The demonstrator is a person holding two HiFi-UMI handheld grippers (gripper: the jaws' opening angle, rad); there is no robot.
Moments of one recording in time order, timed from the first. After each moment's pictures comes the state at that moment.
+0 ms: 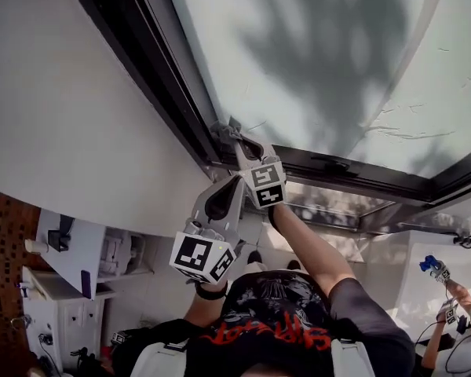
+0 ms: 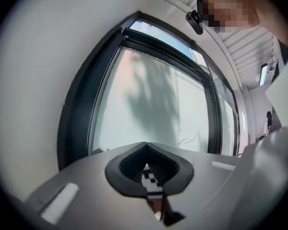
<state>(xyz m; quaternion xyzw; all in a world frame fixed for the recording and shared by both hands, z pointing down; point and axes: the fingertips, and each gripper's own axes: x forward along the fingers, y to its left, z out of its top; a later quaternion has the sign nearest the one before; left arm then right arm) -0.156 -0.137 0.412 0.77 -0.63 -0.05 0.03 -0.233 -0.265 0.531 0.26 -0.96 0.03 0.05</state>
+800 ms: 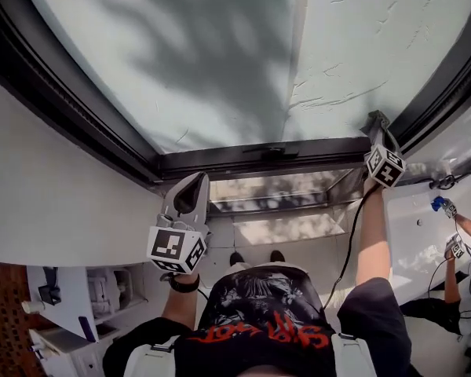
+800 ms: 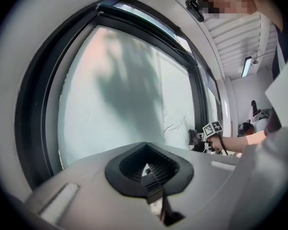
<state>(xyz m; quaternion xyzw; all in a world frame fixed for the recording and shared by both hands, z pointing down) -0.091 -0.188 0.444 0.83 -0.56 0.02 0.02 0.385 -0.399 0.548 0.74 -0.67 0.09 0.06</state>
